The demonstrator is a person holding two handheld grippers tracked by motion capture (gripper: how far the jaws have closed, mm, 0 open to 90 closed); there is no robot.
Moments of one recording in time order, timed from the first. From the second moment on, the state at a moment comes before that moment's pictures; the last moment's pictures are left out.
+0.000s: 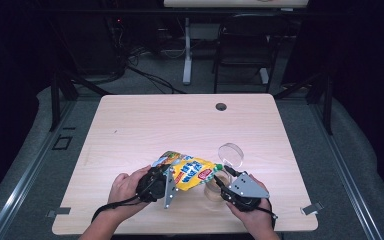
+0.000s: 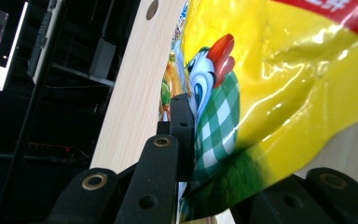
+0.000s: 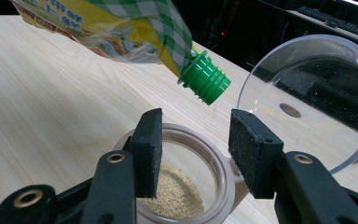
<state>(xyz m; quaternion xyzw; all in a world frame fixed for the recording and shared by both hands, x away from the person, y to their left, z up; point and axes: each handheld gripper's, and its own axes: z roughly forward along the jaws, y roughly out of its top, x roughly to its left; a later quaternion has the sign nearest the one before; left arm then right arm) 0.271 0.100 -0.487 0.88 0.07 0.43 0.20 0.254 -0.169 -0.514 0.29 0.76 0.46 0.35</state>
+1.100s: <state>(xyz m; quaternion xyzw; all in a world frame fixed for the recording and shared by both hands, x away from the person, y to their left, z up) 0.291 0.138 -0.500 0.88 0.18 0.31 0.32 0.255 -0.170 -0.517 0.30 0.76 0.47 0.34</state>
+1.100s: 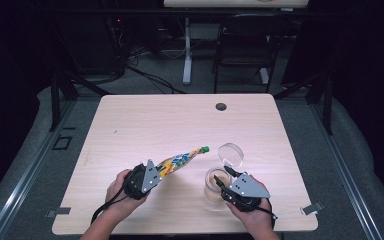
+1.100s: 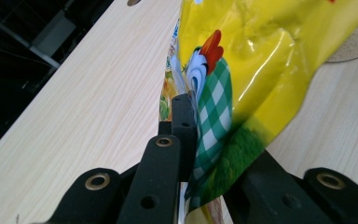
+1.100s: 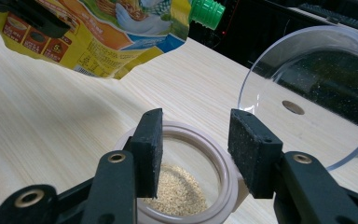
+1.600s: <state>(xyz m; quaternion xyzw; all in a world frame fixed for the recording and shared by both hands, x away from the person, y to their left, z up) 0.304 0.144 -0.519 0.87 0.22 0.26 0.35 0.254 -0.172 -0.516 0.30 0.76 0.47 0.34</state>
